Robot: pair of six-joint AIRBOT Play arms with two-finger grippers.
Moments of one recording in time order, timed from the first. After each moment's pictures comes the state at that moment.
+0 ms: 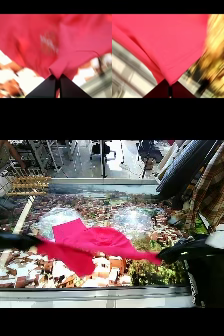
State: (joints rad) left arm 0.36 -0.89 1.35 0.90 -1.58 -1.03; right arm -0.09 -0.77 1.10 -1.02 1.55 1.09
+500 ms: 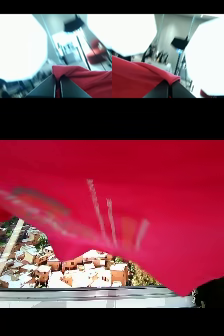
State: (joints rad) left arm 0.52 -0.72 2.21 0.92 -1.08 -1.11; right arm -0.09 -0.44 1.74 -1.00 0.93 1.16
